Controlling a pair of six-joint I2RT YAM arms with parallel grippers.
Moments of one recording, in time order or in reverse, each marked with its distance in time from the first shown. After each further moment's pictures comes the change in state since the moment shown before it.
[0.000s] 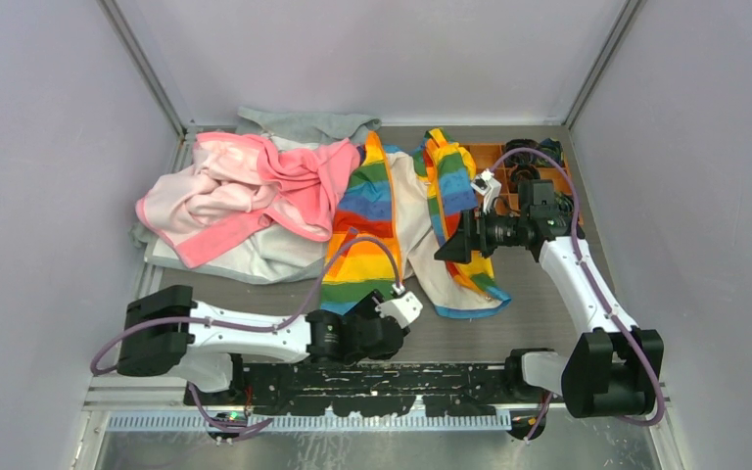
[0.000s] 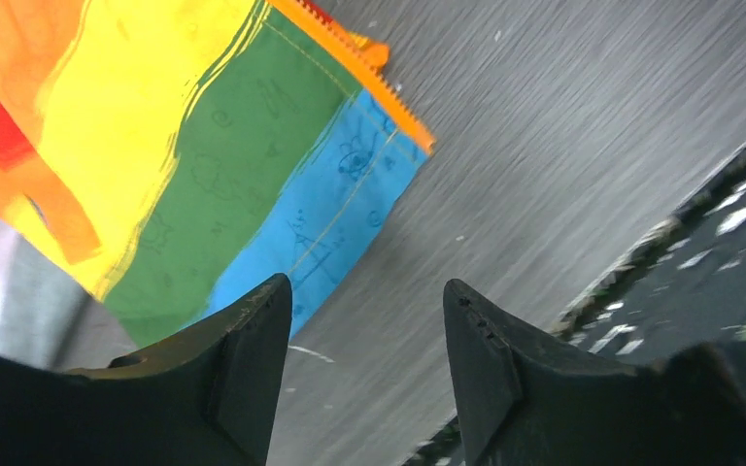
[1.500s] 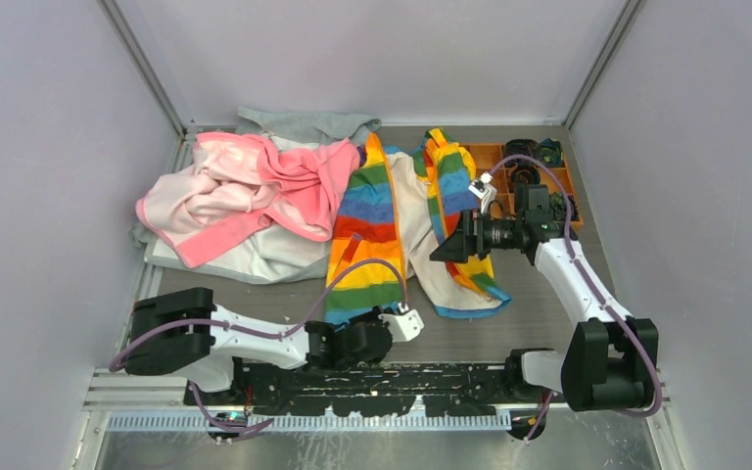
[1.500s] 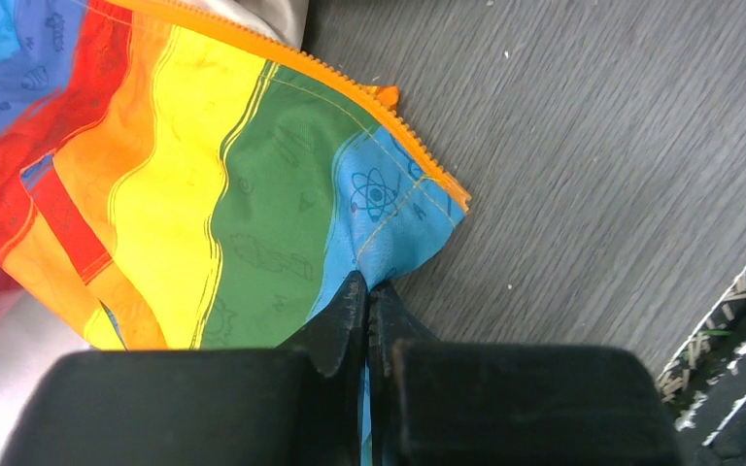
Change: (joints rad) left arm -0.009 0.073 -0.209 0.471 -0.045 0.485; right arm 0.004 0.027 -0.045 0.090 -0.101 0.093
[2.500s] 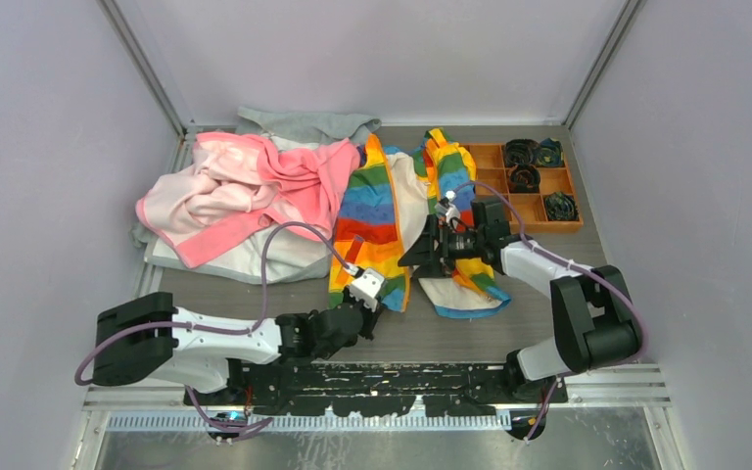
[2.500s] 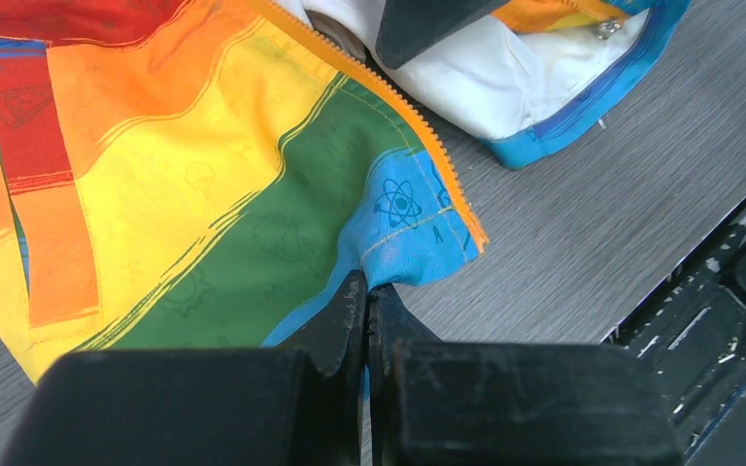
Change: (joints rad) left arm 0.101 -0.191 -0.122 0.175 0.064 -0.521; right arm 0.212 0.209 -0.174 0.498 0.032 0.632
